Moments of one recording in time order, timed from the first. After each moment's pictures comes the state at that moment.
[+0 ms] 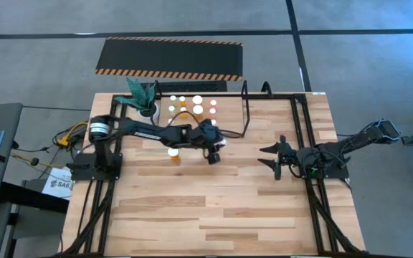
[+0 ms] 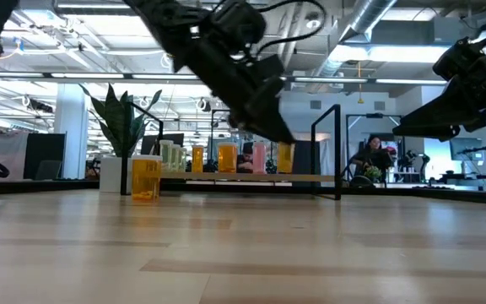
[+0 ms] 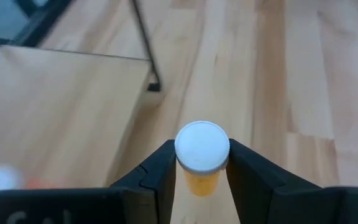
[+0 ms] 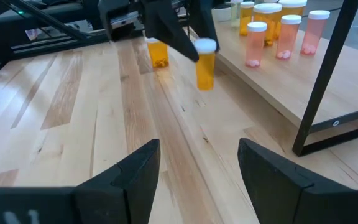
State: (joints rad) left arm 0.11 1.91 1.25 -0.02 -0.14 0.00; right arm 0.29 0.41 0.01 0.07 0.52 0.30
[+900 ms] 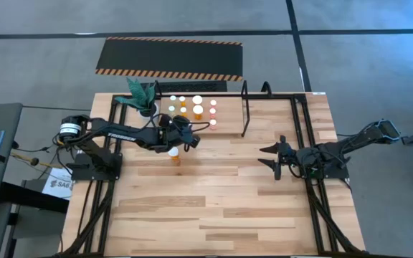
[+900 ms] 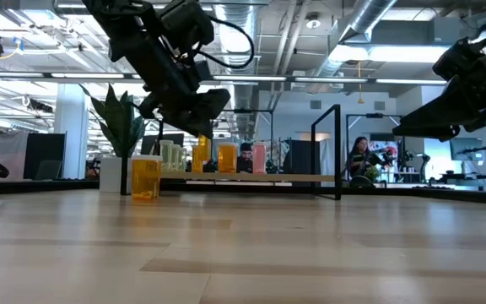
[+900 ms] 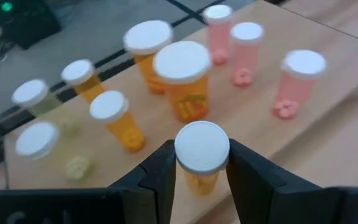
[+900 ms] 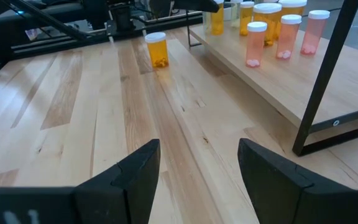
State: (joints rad) left arm 0.11 1.59 0.88 -0.11 -0.74 -0.49; right arm 0.29 0.40 0.01 0.07 0.52 0.30
